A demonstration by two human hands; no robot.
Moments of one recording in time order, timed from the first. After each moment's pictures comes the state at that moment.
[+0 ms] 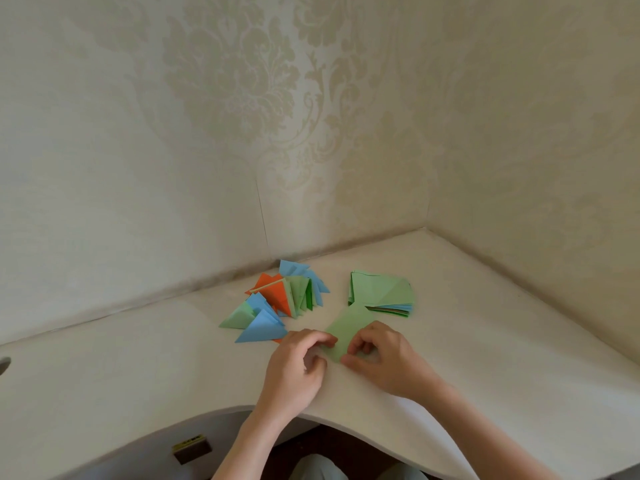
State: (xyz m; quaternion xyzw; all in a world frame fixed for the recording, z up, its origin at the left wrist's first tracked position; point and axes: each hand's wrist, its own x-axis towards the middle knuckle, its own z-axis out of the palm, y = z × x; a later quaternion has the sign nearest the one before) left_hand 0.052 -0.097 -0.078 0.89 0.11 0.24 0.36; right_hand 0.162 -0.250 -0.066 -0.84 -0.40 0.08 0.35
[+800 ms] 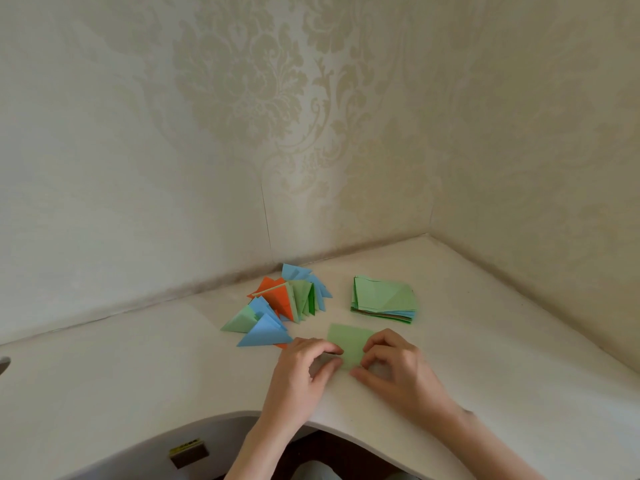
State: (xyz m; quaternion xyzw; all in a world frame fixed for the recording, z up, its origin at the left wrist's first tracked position) left_hand 0.058 -0.096 -0.090 0.89 0.08 0.28 0.34; right_hand 0.160 -0.267 -0.082 -0.80 -0.45 -0.03 0.40
